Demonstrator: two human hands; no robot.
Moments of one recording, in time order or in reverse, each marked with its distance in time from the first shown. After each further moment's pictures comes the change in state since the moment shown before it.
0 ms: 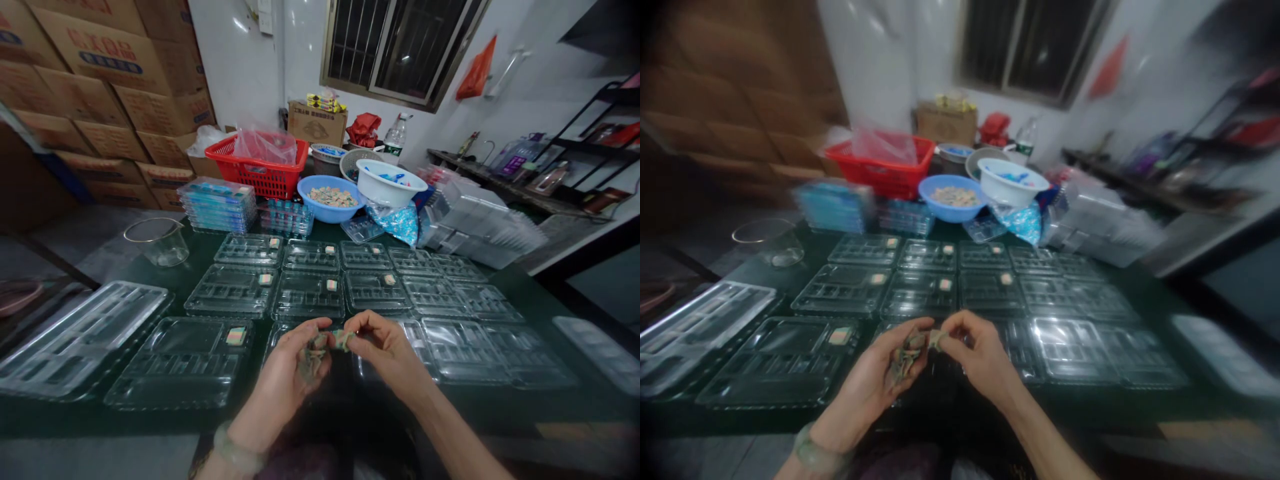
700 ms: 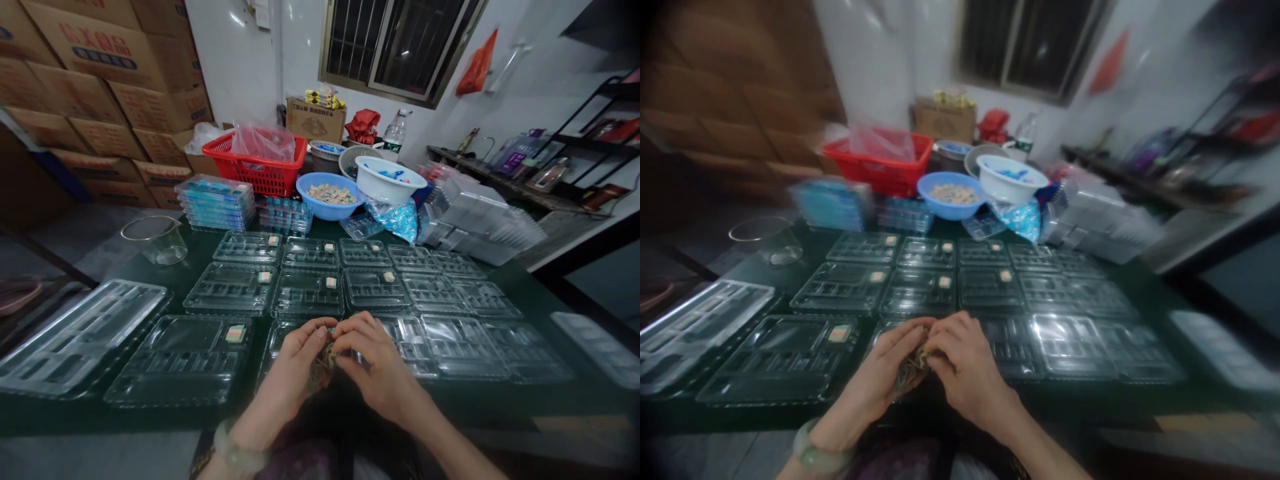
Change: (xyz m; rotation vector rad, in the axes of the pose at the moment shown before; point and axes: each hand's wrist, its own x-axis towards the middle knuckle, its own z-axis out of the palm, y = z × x) left_hand -0.003 -0.002 0.008 0.249 -0.041 0.072; right_hand -0.009 -0.009 0.011 -0.577 -0.048 -0.346
